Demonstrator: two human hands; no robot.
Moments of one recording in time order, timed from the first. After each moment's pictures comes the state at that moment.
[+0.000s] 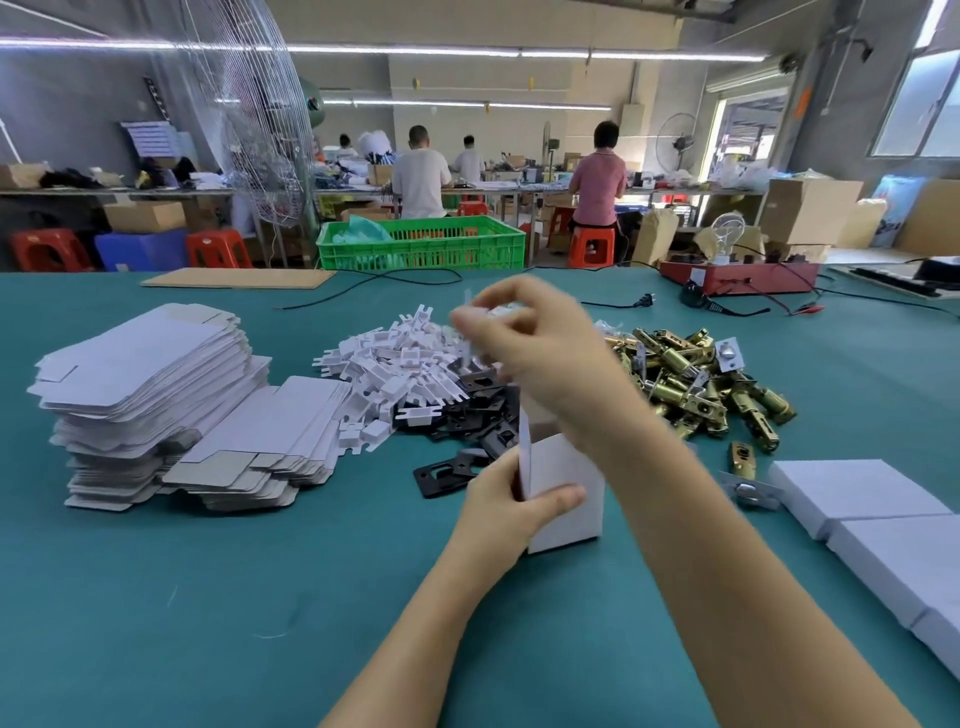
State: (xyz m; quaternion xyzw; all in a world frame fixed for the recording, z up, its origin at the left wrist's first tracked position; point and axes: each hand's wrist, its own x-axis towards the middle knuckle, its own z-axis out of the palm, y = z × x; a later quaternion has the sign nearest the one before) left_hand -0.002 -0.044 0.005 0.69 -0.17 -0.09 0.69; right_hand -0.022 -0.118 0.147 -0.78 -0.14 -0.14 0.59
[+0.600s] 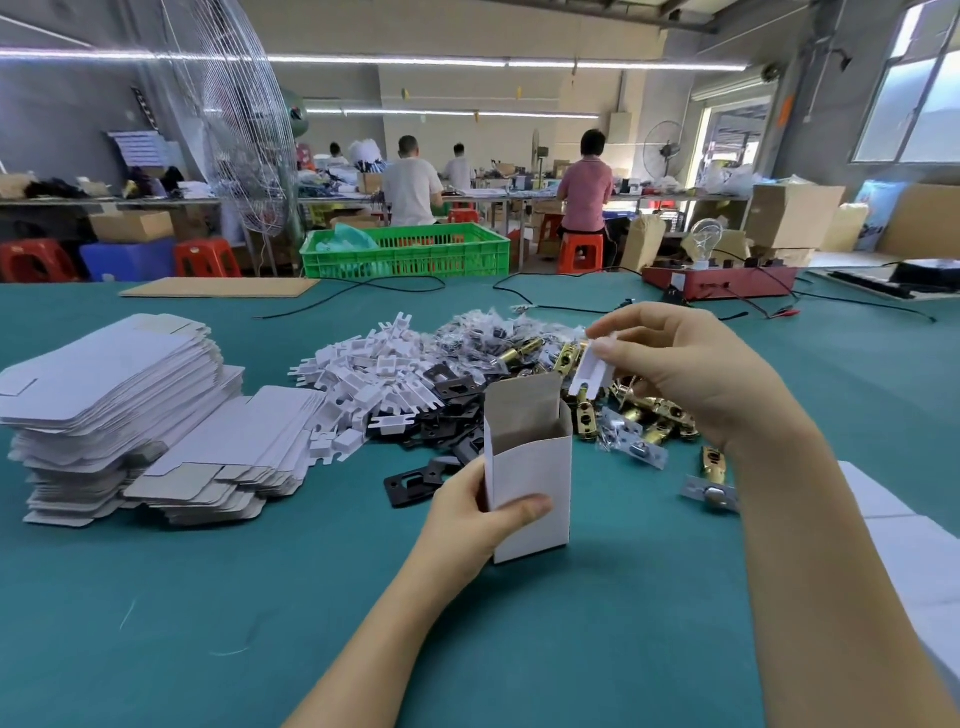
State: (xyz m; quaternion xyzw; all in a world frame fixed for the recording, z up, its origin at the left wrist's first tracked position) left_hand -0.002 -0.047 0.002 0.69 -0.19 -0.08 0.70; right_hand -0.036 -0.235 0.145 -0.81 -0.01 -0.16 0.56
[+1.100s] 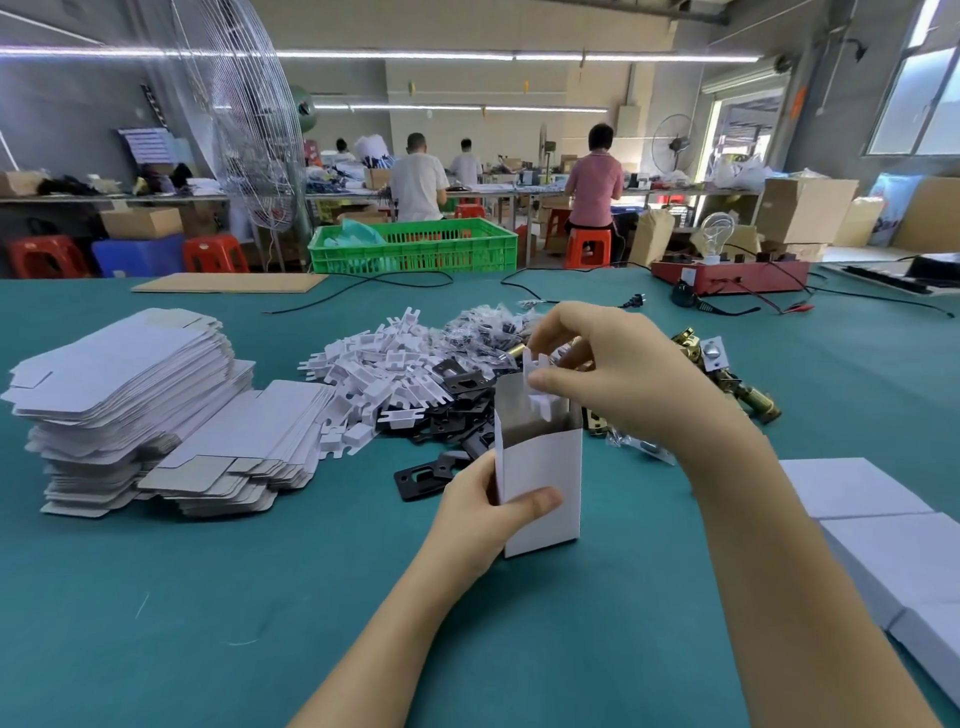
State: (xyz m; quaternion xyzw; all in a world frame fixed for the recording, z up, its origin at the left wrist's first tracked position) left_hand -0.002 -0.046 0.004 0.68 -0.19 -0.08 0.70; right_hand -0.031 -0.192 0.144 -0.92 -0.14 -0.20 0.31
